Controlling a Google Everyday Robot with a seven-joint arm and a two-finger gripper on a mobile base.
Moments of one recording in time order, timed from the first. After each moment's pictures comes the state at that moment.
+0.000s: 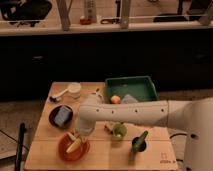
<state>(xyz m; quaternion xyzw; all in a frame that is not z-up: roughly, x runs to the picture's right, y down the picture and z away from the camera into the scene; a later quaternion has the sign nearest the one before) -0.128 0.249 0.729 -0.27 -0.31 -0.37 0.83</state>
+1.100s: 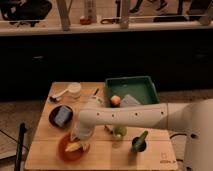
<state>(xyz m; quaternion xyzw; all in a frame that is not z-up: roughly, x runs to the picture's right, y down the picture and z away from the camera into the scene) -0.136 0.270 0.723 -0.27 -0.34 -0.38 0.82</state>
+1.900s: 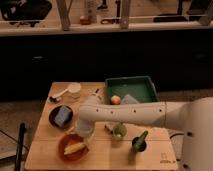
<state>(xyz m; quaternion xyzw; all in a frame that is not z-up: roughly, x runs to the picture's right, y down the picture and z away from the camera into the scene) -0.132 0.263 0.729 -0.29 -0.33 -0.38 0.81</state>
